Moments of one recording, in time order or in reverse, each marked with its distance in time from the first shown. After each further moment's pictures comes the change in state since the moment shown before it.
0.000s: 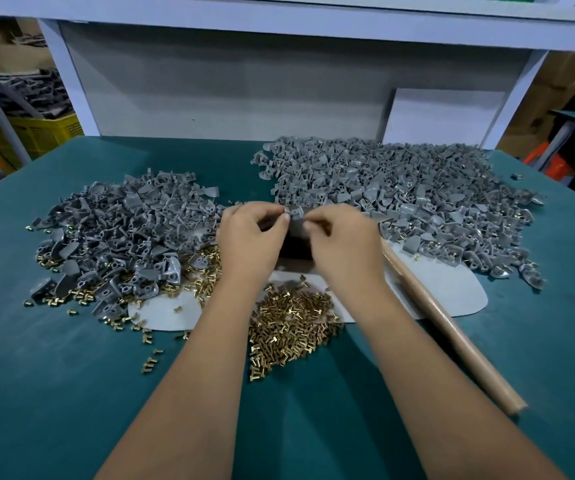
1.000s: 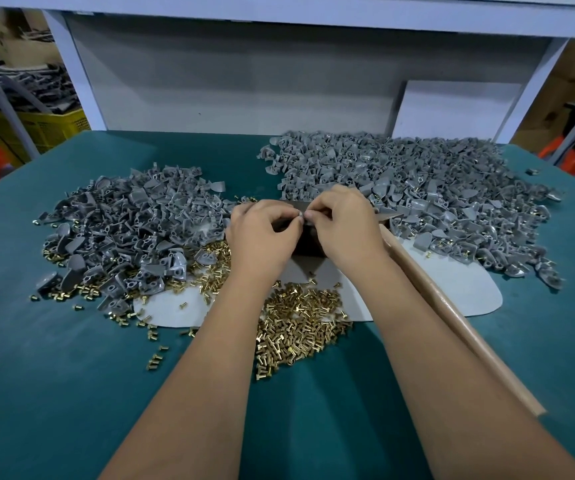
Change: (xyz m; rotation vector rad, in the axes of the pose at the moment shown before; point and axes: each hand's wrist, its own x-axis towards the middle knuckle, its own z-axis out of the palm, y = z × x) left_hand -0.002 -0.002 0.004 0.124 -0.038 0.011; right_hand 0.033 0.011 0.013 -0.060 -0.140 -0.065
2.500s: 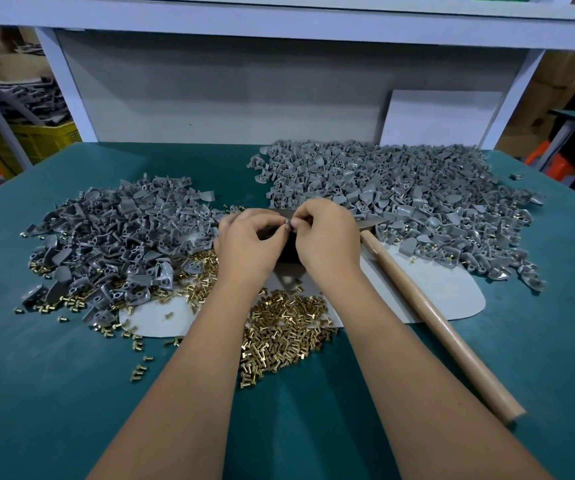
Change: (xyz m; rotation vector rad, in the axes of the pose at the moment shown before) left_hand 0.002 -0.002 0.003 -0.023 -0.021 -0.017; right_hand -0.006 -0.007 0.009 -0.004 0.105 0.145
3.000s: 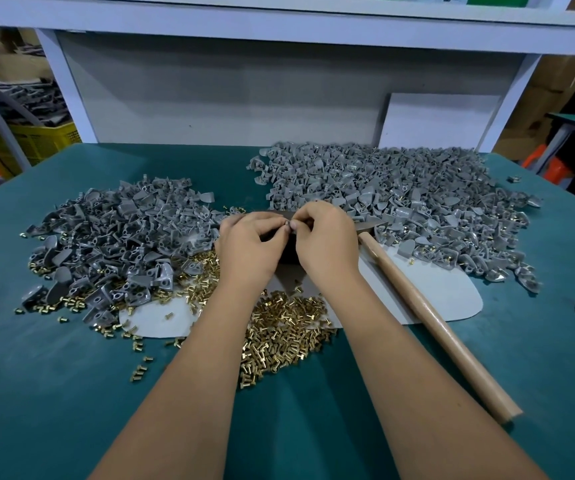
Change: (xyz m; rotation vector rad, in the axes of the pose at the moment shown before) left_hand 0.000 -0.003 0.003 -0.002 0.008 0.022; right_hand -0.003 0.002 0.003 0.067 0.021 -0.024
